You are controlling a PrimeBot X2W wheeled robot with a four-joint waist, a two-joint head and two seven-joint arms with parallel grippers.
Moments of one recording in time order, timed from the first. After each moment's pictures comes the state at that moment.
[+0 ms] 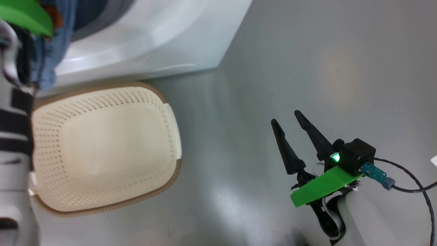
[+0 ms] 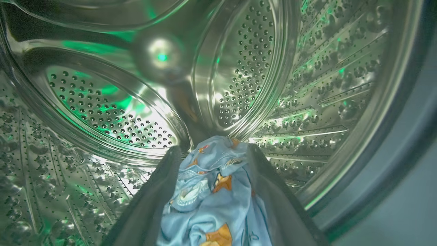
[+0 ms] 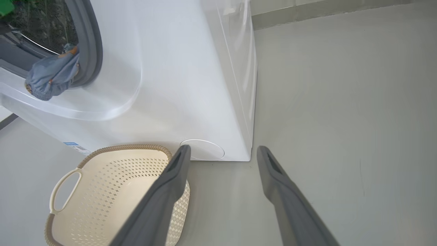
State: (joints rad) left arm -1.19 0.22 -0.11 0.74 -0.16 -0.06 -0.26; right arm -0.34 -0.09 0.26 0.22 0.35 0.13 -0.25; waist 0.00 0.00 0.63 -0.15
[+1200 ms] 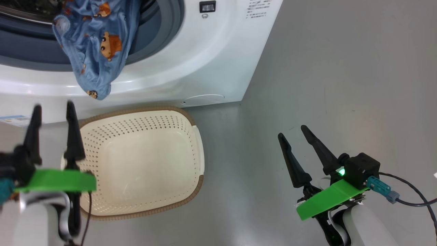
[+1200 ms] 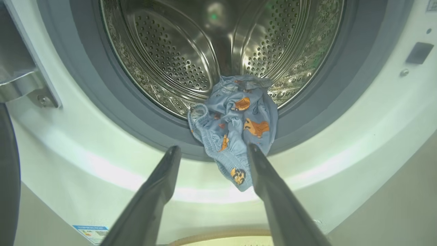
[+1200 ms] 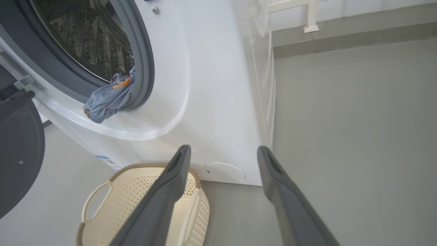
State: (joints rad) left arm -0.35 0.09 0.09 0.19 -0.21 -0.05 -0.26; right arm -0.27 -0.10 0.24 0.21 0.34 0.13 -0.25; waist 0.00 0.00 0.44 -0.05
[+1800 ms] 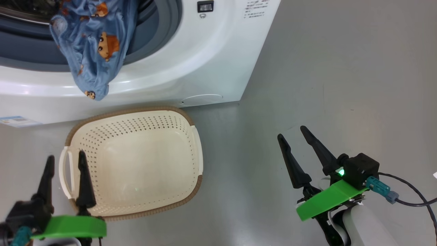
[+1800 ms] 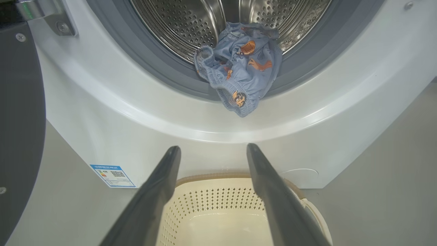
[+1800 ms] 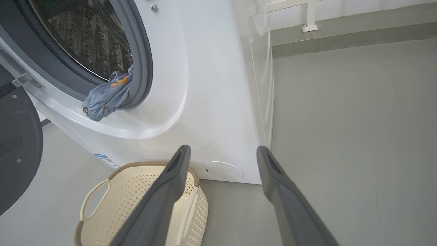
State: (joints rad) left arm -0.10 0.04 0.10 0.09 -0.18 -0.01 -0.26; right arm -0.27 -0.10 0.24 0.21 0.34 0.13 -0.25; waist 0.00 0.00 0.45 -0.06
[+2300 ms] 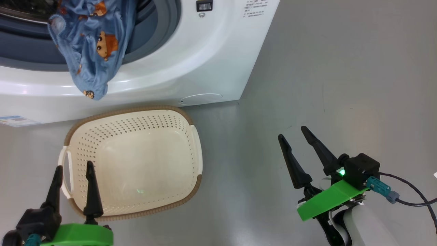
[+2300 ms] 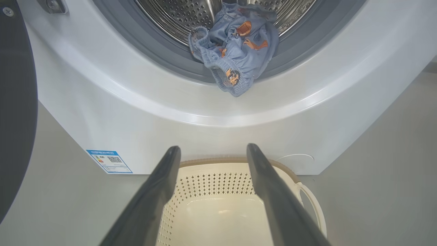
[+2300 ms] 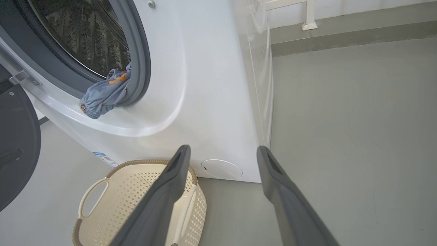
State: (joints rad) left arm -0.05 0.04 0.07 0.08 -0.18 0.02 -0.26; right arm -0.27 -0.11 0.24 0.21 0.34 0.13 -0.25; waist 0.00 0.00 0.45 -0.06
